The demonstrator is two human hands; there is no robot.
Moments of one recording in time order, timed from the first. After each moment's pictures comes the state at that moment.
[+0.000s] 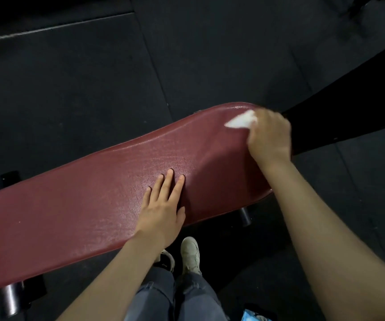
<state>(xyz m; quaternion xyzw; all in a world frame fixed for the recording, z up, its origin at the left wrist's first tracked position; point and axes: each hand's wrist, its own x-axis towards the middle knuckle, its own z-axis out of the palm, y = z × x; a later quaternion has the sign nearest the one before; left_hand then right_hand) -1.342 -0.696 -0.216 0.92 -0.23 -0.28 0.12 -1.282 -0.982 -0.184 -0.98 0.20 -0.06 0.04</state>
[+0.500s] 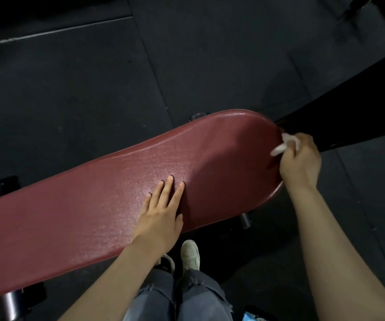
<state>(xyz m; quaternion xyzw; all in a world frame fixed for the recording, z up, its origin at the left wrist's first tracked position) -1.335 -0.693 -0.211 0.91 -0.24 -0.31 0.10 -1.337 -1.013 -0.174 -0.88 0.39 -0.11 0.24</state>
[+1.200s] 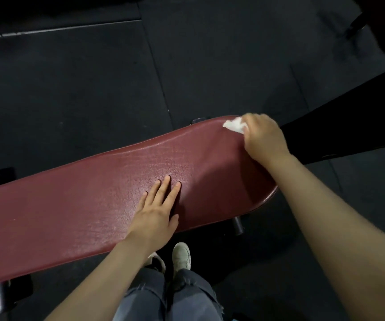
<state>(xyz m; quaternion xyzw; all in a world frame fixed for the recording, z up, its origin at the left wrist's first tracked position) -1.338 -0.691 -0.216 0.91 -0.23 -0.29 0.15 -1.253 -1.008 -0.174 -0.99 0.07 0.02 0.07</state>
